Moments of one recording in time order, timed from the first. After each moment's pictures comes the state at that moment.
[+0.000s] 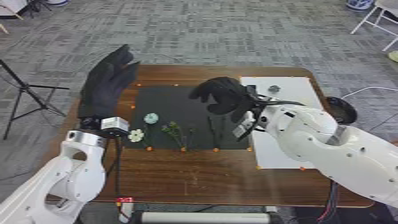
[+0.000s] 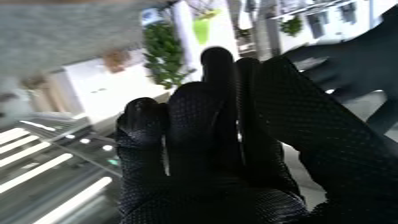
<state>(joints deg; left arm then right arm) 101.5 -45.4 -77.9 -114.2 38.3 11.7 25.0 -50.9 -36.8 29.4 -108.1 -102.8 5.0 -3.4</state>
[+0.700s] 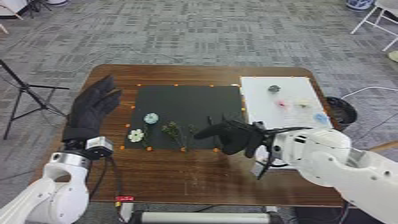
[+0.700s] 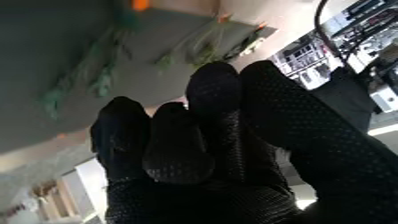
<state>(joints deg) 113.2 -42.6 -84.3 -114.3 35.6 14.1 24.8 -64.5 -31.5 37.4 -113.4 -98.7 -13.8 -3.8</state>
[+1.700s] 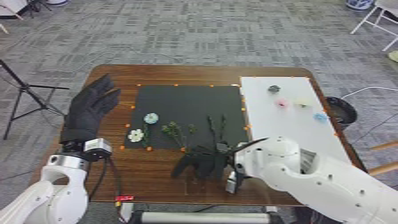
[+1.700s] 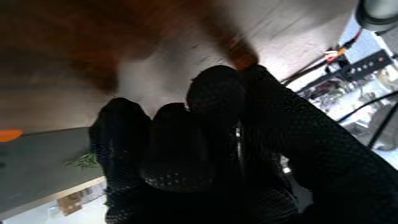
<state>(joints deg) 115.3 -42.6 -85.5 -116.0 35.7 14.2 26.0 -56.6 -43.9 24.0 -106.9 -109.7 -20.9 -5.6</state>
